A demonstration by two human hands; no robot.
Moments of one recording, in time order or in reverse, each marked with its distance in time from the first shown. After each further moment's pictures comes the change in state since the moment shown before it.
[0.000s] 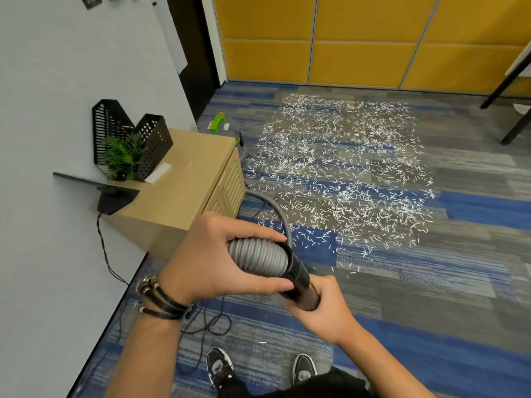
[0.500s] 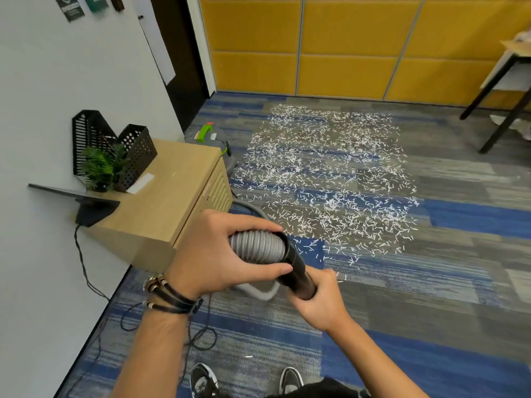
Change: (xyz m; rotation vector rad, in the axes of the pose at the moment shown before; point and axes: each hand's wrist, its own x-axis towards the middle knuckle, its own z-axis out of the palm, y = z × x) left_hand 0.044 0.008 0.041 0.055 0.094 0.043; right_hand 0.017 0.018 -0.048 -0.063 0.160 -0.050
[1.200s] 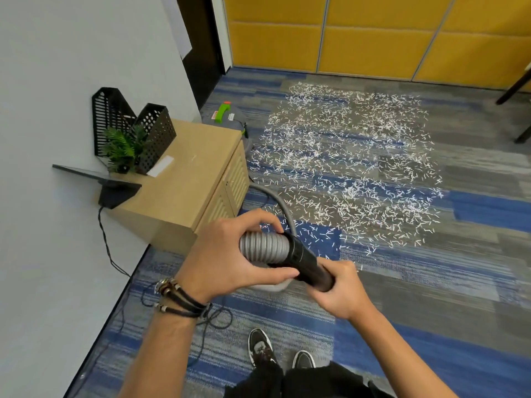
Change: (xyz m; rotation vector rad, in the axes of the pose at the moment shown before) left_hand -0.015 -0.047 -0.043 0.033 -0.047 -0.139; right_hand 0.038 0.000 0.027 -0.179 -0.149 -0.021
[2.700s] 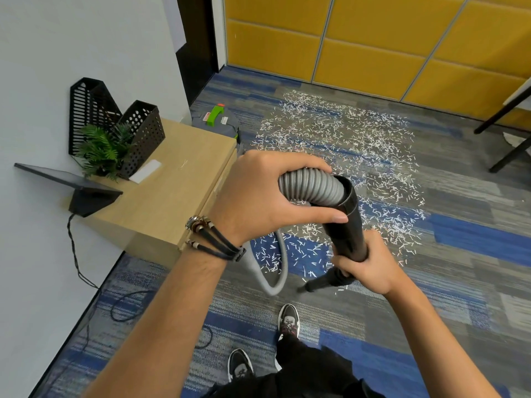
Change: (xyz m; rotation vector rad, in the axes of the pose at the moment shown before) left_hand 0.142 -0.029 -0.045 -0.061 0.199 0.205; right_hand 0.129 -0.015 -0.063 0.111 -0.067 0.131
